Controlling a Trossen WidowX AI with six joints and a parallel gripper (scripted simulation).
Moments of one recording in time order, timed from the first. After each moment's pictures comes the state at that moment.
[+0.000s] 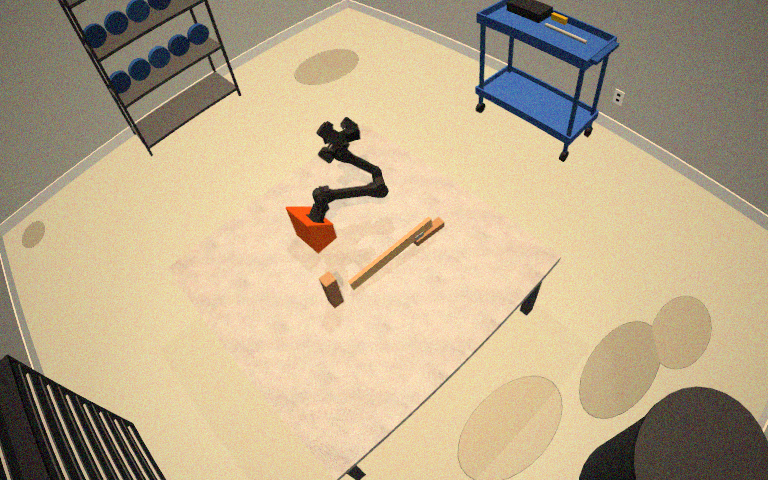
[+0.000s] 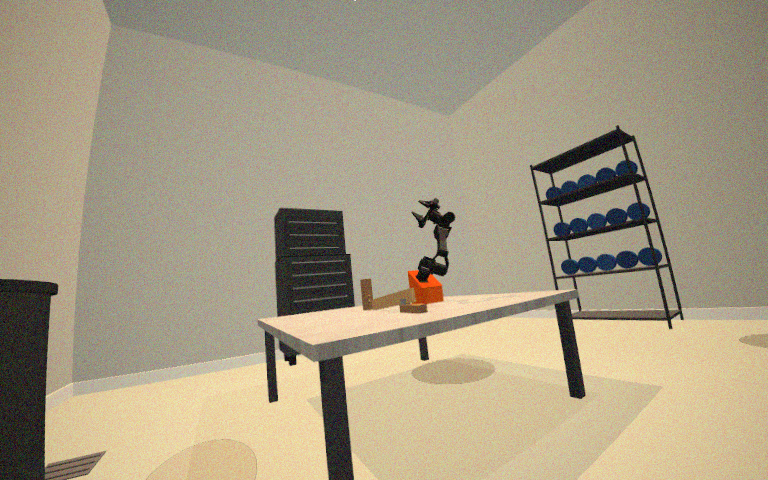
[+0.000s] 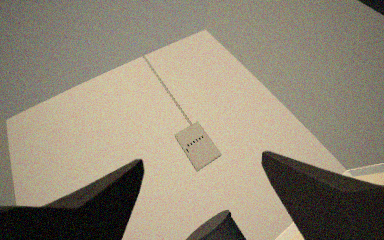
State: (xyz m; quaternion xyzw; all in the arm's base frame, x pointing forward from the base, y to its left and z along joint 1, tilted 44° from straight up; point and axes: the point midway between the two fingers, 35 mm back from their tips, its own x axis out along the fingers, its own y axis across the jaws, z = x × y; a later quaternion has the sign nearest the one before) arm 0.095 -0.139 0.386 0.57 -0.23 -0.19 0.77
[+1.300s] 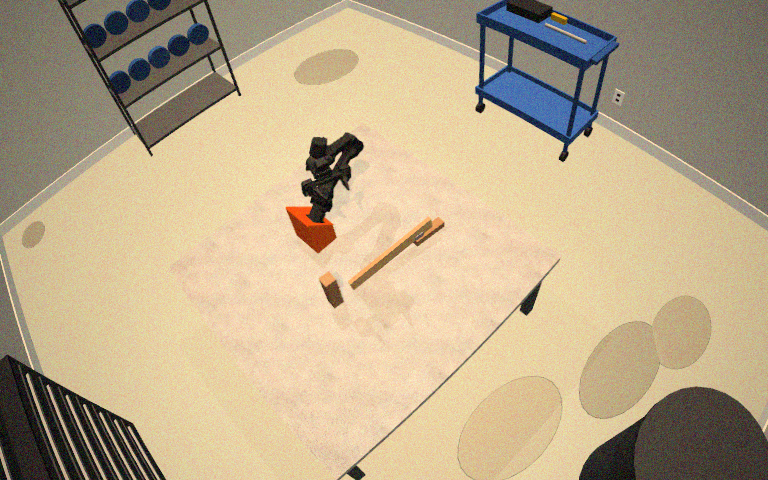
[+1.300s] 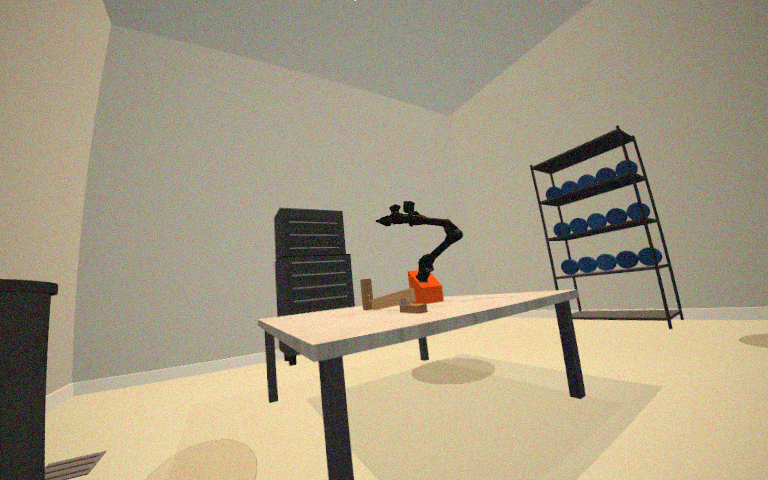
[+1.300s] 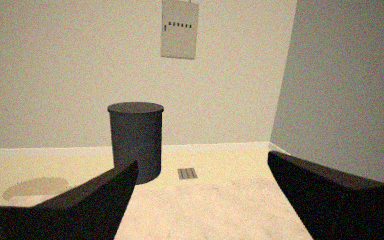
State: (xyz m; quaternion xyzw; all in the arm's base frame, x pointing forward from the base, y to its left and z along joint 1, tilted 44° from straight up) arm 0.251 -0.222 0.261 0.30 0.08 -0.05 0.95
